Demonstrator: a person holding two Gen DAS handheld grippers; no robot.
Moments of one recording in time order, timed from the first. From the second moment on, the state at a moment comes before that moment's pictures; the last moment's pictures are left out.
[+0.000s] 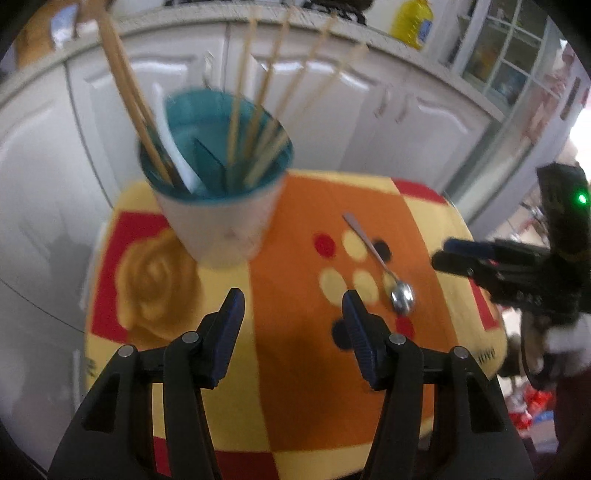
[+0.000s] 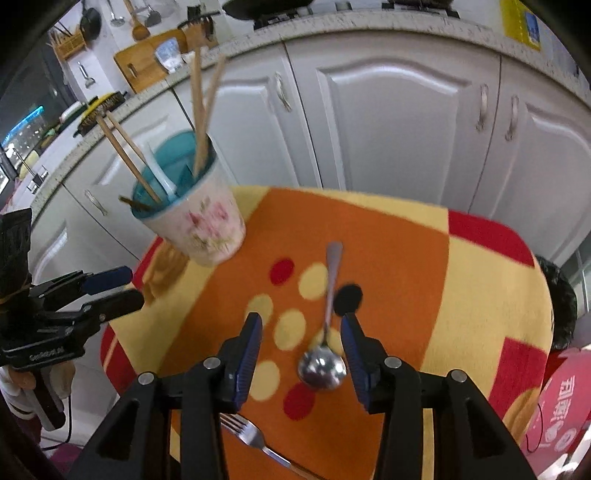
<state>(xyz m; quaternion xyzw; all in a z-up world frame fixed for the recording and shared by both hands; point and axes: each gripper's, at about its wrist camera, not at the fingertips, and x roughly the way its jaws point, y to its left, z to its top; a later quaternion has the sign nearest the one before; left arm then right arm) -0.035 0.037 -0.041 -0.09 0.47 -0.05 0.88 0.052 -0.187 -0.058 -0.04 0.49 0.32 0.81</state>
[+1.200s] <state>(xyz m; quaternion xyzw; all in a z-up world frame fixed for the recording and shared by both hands) 0.012 0.024 -0.087 -0.10 0.53 -0.14 0.83 0.038 -0.207 -0.103 -0.05 0.56 0.33 0.76</state>
